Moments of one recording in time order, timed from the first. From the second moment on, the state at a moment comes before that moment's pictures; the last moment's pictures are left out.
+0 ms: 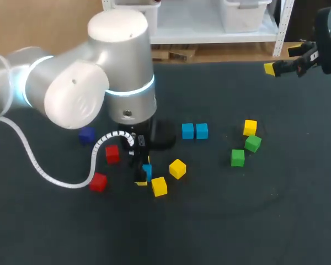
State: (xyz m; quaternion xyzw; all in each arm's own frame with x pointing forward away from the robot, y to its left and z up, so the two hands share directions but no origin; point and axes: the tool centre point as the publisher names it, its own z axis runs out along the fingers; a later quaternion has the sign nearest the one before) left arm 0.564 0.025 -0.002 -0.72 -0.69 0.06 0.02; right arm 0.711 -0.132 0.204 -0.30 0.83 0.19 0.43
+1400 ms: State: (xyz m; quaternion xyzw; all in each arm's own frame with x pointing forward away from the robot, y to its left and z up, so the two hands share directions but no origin) left arm 0.693 0.000 0.022 -0.73 -0.68 0.01 -0.02; right arm 0.711 -0.132 0.204 -0.30 0.83 0.19 0.43
